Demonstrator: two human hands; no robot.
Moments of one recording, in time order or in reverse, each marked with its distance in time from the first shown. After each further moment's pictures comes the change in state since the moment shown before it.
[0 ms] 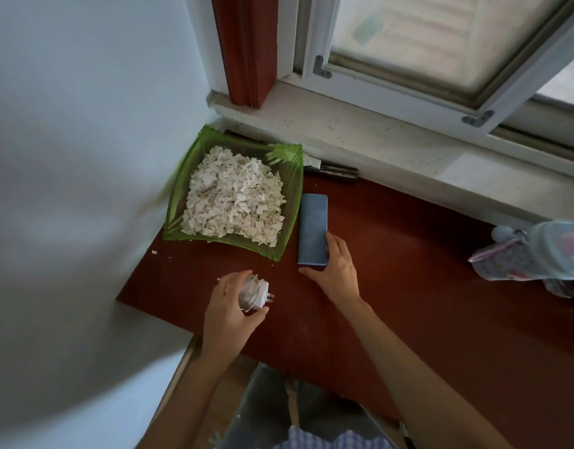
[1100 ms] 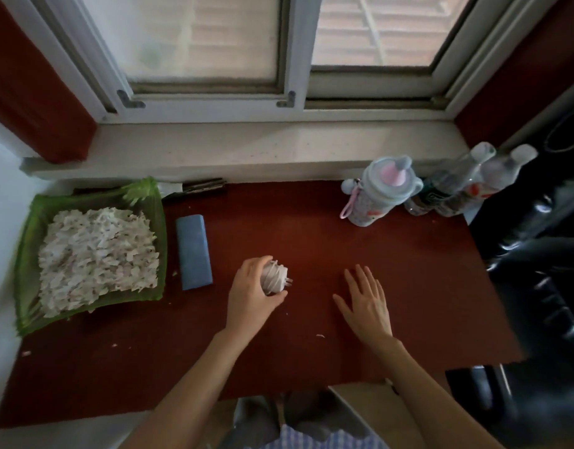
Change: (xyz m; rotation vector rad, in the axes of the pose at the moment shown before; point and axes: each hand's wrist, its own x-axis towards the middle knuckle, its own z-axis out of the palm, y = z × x) left_hand 0.025 0.134 0.142 -0.023 -0.369 0.360; right_hand -0.150 0.179 -0.102 -0.347 0.167 0.333
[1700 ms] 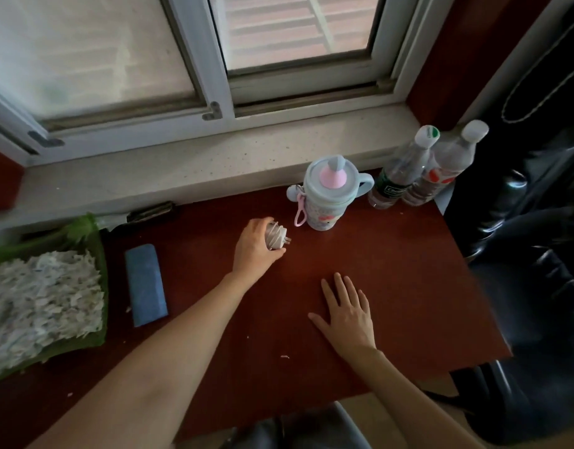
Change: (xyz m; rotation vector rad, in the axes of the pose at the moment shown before) left_hand 0.135 0.039 0.095 0.191 -0.084 0.095; right_hand 0.004 0.038 0.004 -0.102 -0.073 0.053
